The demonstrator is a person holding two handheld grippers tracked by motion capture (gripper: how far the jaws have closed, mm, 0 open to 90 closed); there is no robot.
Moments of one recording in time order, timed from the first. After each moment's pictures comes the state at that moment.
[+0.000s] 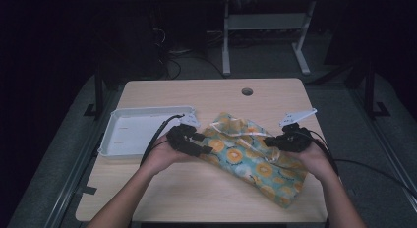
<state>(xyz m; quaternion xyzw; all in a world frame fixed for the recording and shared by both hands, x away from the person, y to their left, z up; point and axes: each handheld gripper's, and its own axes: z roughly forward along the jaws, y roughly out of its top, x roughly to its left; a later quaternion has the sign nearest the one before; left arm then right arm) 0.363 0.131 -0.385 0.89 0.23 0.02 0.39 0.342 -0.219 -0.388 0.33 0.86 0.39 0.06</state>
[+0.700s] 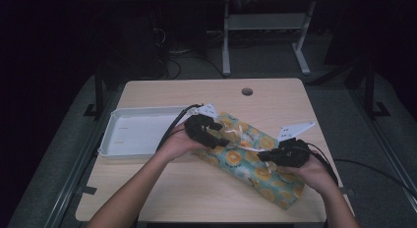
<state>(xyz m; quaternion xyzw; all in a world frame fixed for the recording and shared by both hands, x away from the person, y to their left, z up) 0.386 0.086 -0.375 0.90 0.16 0.02 0.41 0.305 -0.204 -0.388 0.27 0.87 0.41 0.03</state>
